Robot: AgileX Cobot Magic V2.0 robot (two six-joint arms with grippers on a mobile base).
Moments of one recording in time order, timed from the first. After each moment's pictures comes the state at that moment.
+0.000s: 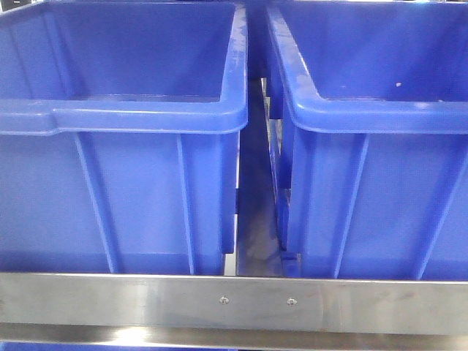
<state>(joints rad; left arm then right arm) -0.42 0.98 -0.60 -0.21 -0.17 0.17 0.19 0.73 -0.43 0.06 -0.14 -0.03</state>
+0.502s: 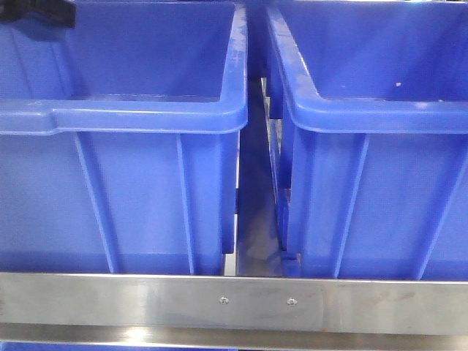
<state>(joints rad) -0.45 1.16 -0.64 -0.21 -0.19 0.17 0.19 0.84 -0.44 0.06 -0.27 -0.03</state>
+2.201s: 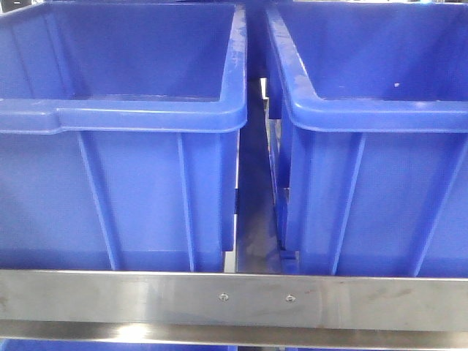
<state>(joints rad) -0.11 0.40 -0.38 -0.30 -0.04 0.17 0.02 0.30 -0.32 0.19 -0.03 -0.03</state>
